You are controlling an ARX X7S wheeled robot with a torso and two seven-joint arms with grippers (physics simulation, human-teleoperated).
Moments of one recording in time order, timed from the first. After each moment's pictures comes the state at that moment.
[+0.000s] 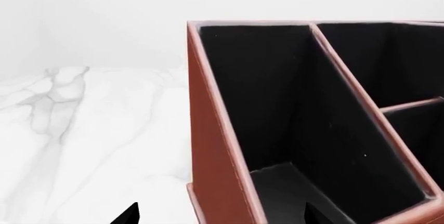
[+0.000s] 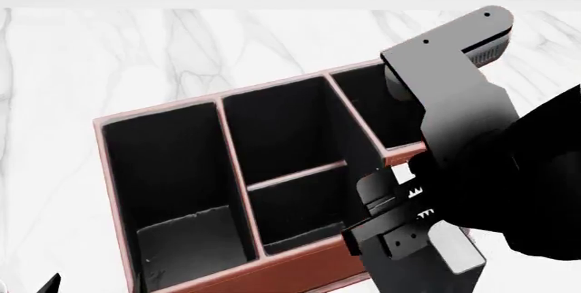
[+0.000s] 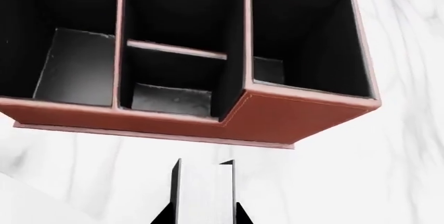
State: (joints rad) left arm -0.06 -0.29 0.37 -0.02 -0.31 0.07 -0.36; right arm 1.82 0.81 -1.33 0.04 2.16 1.25 0.79
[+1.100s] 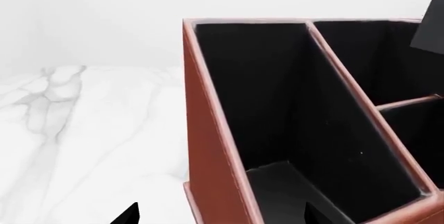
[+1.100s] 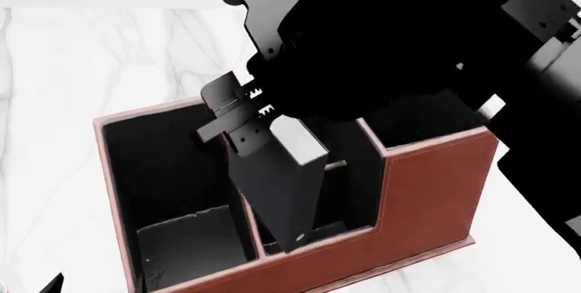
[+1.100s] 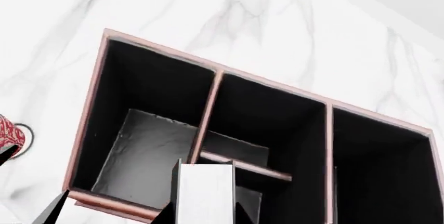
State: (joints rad) left arm -0.06 -0.30 0.38 -0.03 -0.32 0.07 -0.36; right arm 1.90 0.32 -1.37 0.47 1.76 1.16 0.34
